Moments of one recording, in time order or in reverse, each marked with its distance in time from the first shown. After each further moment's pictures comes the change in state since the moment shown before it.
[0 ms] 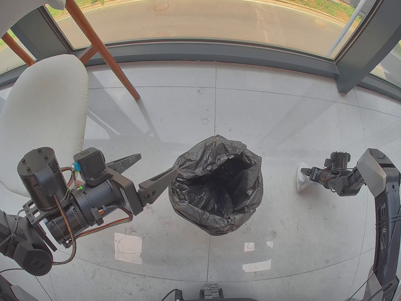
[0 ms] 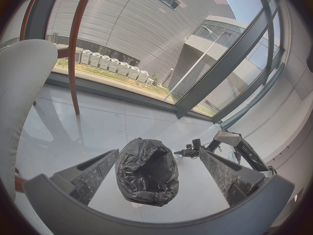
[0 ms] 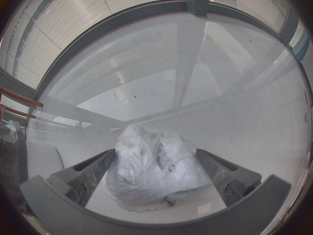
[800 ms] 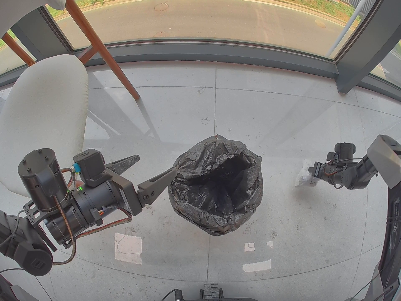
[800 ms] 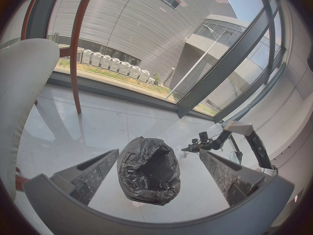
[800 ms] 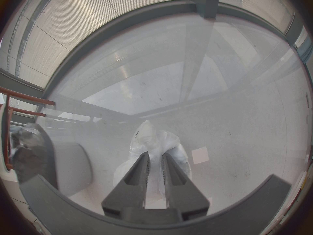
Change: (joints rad) left arm 0.007 0.001 0.004 0.000 0.004 0.001; right arm 0.042 -0.316 0.289 0.031 0.061 0.004
